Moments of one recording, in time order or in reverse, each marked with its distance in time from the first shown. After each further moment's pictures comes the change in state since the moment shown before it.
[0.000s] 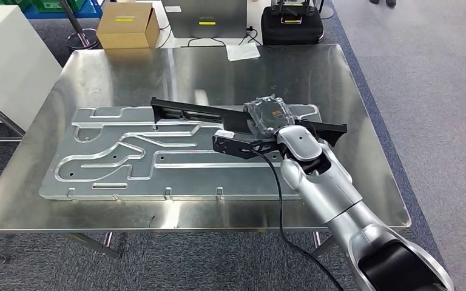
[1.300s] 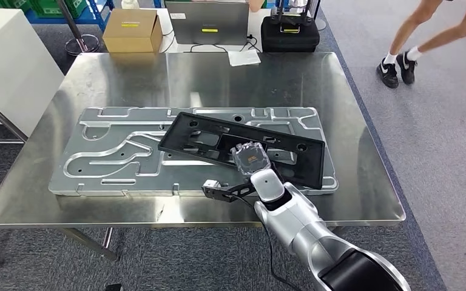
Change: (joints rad) left arm -0.035 -0.014 -0.027 0.000 -0.094 0.027 0.055; right arm 0.043 0.228 -0.034 0.590 0.420 -0.243 0.006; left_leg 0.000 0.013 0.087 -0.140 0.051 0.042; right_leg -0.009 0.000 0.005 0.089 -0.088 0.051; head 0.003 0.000
